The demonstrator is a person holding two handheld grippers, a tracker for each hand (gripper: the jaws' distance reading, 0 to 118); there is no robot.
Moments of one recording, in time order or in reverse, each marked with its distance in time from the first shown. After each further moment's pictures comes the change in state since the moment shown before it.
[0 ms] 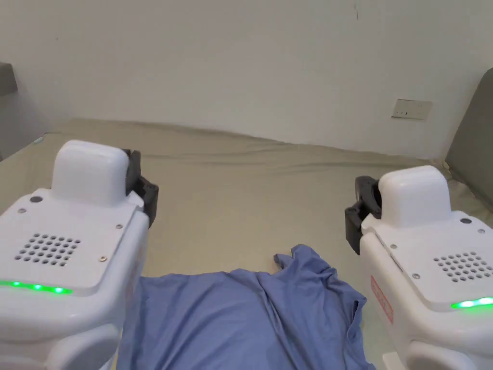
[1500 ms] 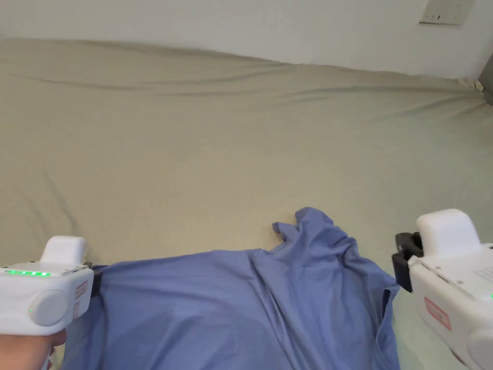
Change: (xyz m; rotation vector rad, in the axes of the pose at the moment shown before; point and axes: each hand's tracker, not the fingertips) left arm -0.034 -0.329 -0.280 -0.923 -0.063 0.020; right arm 0.066 -0.196 -0.229 -0.599 0.071 -0.005
